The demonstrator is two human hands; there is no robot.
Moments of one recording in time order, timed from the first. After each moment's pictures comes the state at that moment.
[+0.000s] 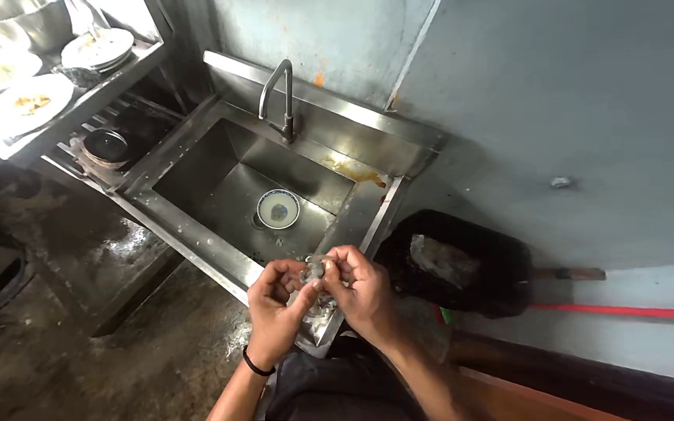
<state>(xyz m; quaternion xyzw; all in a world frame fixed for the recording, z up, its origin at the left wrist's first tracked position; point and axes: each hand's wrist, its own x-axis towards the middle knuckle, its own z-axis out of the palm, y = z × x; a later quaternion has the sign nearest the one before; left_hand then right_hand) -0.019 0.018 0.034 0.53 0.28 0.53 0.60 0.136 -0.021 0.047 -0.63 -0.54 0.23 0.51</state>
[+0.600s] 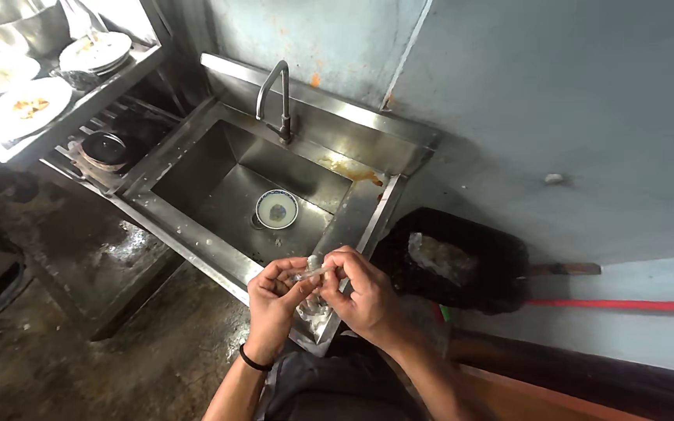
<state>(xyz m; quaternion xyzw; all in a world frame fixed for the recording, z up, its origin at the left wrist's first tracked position) -0.022 0.018 0.038 0.41 0.31 0.47 0.72 0.141 -0.029 0.055 -0.58 -0.65 0.14 0.47</state>
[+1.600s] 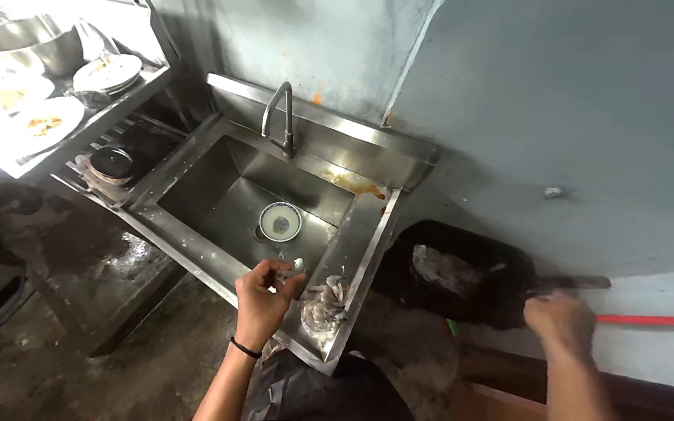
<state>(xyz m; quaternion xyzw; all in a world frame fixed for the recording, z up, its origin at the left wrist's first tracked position) -0.045 0.063 0.025 0.67 0.42 0.42 0.45 0.407 -0.147 -0.025 -0.97 -0.15 0.10 0.16</state>
